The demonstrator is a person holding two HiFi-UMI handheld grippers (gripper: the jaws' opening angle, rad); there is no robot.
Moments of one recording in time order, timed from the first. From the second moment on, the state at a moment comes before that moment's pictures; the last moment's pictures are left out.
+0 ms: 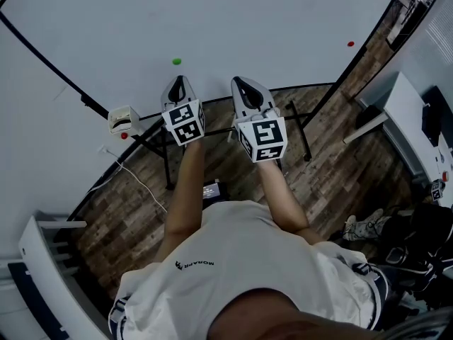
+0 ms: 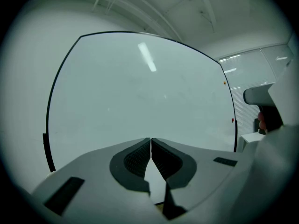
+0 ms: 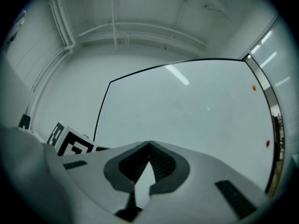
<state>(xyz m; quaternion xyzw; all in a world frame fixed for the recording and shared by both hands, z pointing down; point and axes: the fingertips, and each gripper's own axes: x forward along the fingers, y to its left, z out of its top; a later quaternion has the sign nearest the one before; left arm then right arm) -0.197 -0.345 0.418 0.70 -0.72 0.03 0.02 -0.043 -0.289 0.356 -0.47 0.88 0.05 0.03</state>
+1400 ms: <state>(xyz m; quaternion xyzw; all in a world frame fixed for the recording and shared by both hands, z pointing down) -0.235 -0.420 0.454 0.66 -0.74 0.07 0.03 -0.038 -0.298 0.353 -0.48 0.87 0.07 0.02</state>
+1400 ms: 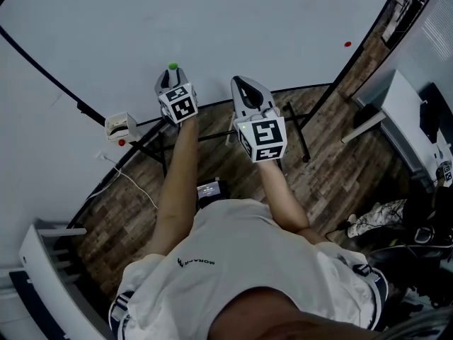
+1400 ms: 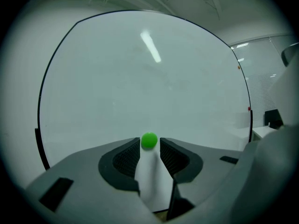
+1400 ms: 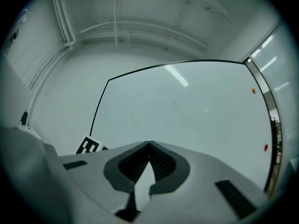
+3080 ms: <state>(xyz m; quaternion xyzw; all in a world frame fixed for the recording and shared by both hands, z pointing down) -0.237 -0.432 0.458 0.66 -0.75 0.07 0.05 -0.029 -0.304 0.355 -0.49 0.87 0.07 0.02</state>
